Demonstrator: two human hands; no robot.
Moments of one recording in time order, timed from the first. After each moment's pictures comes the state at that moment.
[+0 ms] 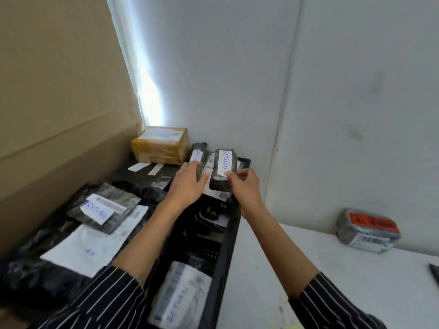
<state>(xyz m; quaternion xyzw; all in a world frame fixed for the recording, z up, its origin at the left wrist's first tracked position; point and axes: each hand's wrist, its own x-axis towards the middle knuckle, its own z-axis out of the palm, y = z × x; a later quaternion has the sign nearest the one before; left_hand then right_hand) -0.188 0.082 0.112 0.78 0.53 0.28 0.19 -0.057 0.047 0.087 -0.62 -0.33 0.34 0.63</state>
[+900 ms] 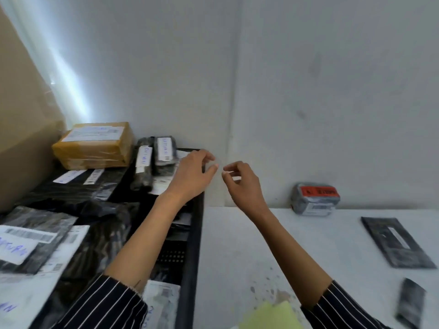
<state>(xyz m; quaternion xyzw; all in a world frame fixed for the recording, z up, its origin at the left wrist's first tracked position) -0.101 0.074 0.115 0.85 0.36 0.29 0.26 0.010 0.000 0.073 -0.70 -0.46 0.13 0.52</state>
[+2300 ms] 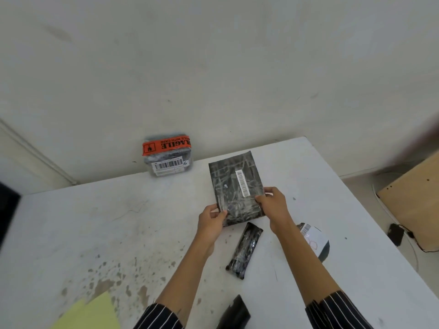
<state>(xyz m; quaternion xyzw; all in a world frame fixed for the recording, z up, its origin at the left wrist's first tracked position) 0.278 -0.230 -0.118 0.56 0.48 0.07 0.67 0.405 -0.320 -0.112 -0.76 -0.01 0.30 0.58</state>
